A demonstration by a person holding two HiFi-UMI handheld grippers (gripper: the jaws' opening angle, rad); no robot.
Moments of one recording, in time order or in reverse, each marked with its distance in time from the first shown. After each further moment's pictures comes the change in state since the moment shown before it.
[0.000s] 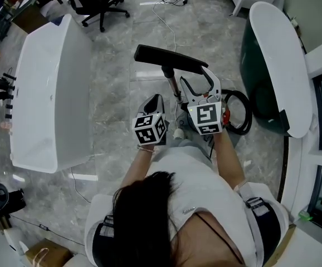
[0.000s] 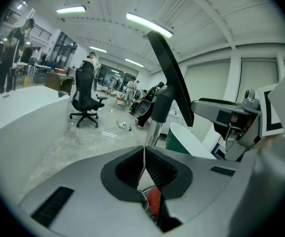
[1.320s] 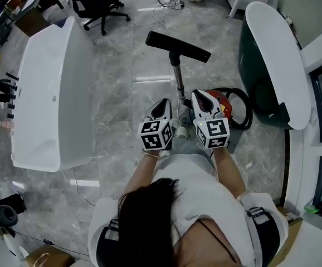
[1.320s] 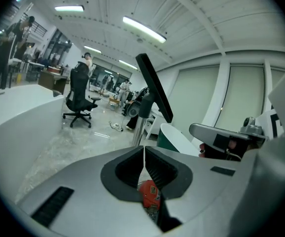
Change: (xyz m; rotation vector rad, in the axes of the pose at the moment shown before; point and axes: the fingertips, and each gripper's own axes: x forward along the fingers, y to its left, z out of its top) left arm -0.071 -0.025 -0.024 0.014 -0.024 -0.103; right arm -0.088 0.069 -0.027 0.342 -0.003 0.009
